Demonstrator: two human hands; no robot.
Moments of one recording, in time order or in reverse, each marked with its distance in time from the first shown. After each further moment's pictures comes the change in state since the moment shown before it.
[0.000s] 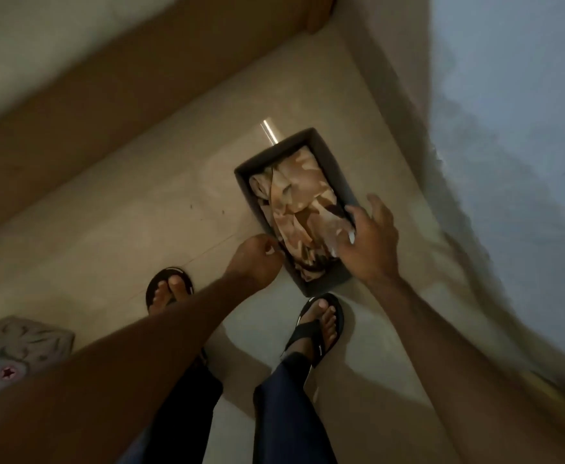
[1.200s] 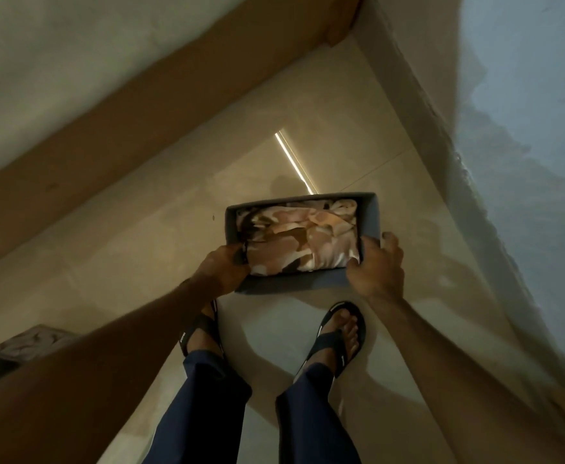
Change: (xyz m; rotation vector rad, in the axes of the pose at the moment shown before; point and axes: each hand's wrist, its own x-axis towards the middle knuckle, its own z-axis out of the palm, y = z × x) left_hand 0.020 -0.061 -0.074 0.237 -0.053 -0.034; right_hand -0.011 -0.017 0.037 0.021 -0.110 0.273
